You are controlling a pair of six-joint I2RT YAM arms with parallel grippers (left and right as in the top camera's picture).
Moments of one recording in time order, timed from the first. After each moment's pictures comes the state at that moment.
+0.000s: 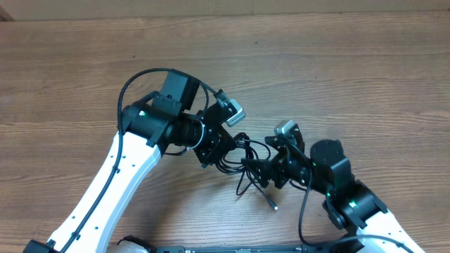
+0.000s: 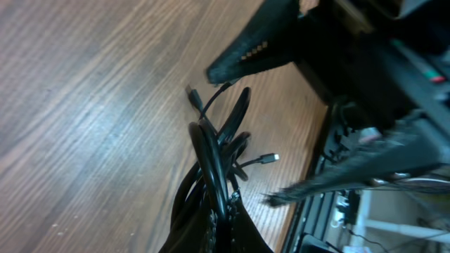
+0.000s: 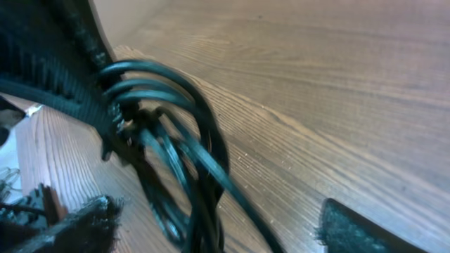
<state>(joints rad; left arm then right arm) -0.43 1.42 1.31 -1.06 0.68 0.37 0.54 0.89 0.49 -0.05 -0.41 0.21</state>
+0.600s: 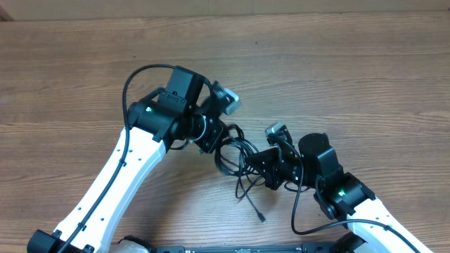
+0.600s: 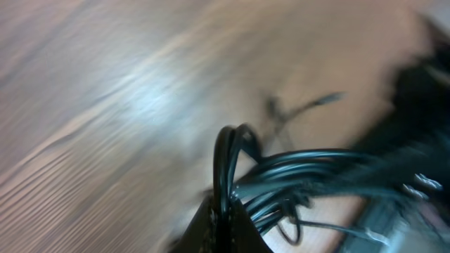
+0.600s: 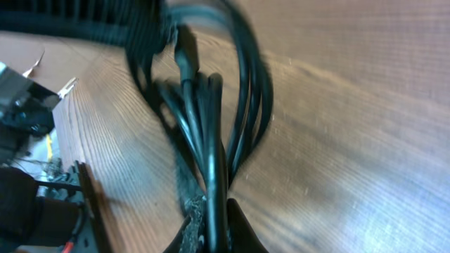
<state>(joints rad) -0.43 1.46 1.31 -0.98 0.46 0.20 0.54 1.03 0.50 -0.06 -0.53 0.28</state>
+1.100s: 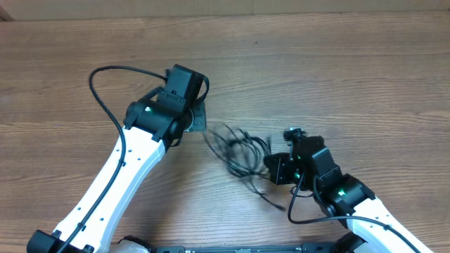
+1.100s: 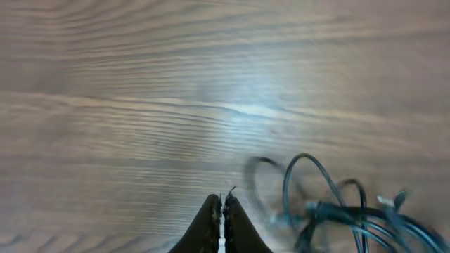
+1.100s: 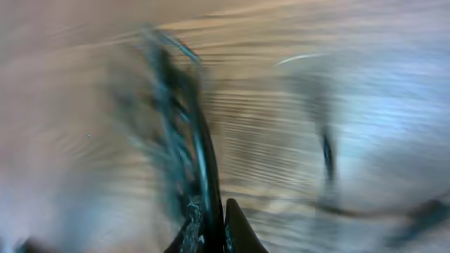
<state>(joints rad) -0.43 1.46 1.31 -0.95 -0.16 -0.50 0.54 1.03 0.50 -0.29 -0.21 0.63</state>
